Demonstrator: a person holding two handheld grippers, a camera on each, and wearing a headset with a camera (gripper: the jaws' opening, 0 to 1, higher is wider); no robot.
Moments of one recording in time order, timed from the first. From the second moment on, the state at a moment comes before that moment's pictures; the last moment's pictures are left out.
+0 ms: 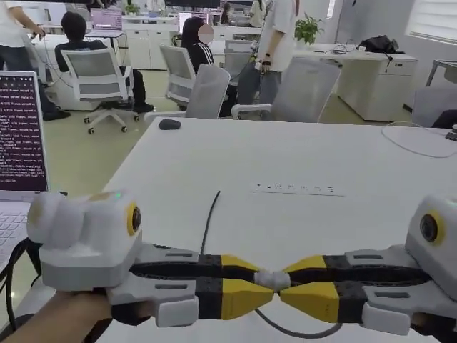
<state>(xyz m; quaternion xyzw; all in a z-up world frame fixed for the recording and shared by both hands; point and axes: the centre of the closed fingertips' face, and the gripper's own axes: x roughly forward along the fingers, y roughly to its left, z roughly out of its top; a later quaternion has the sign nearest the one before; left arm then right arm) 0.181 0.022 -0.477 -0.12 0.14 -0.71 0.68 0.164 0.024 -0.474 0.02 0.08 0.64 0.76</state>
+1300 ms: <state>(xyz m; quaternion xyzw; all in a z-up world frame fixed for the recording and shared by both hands) 0.173 0.006 -0.506 -0.07 0.07 -0.70 0.71 0.163 0.012 -0.514 -0.07 0.06 0.63 0.77</state>
